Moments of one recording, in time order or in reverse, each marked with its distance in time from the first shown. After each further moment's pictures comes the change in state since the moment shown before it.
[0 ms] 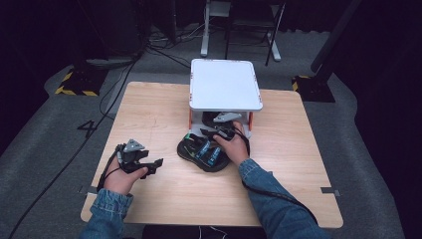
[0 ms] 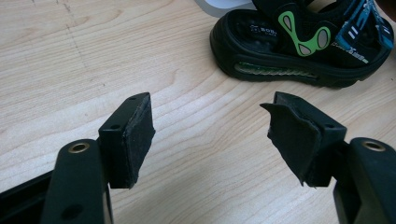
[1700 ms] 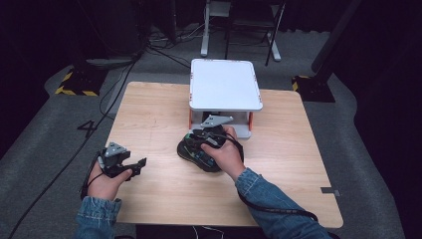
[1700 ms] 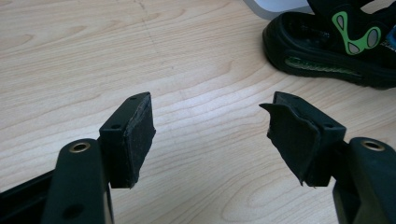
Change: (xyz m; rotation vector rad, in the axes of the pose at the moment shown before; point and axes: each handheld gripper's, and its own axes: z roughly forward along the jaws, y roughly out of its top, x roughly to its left) left arm 0.022 -0.019 -0.033 -0.038 0.129 -0.050; right arm 0.082 0.056 -0.043 0.039 0.125 0.063
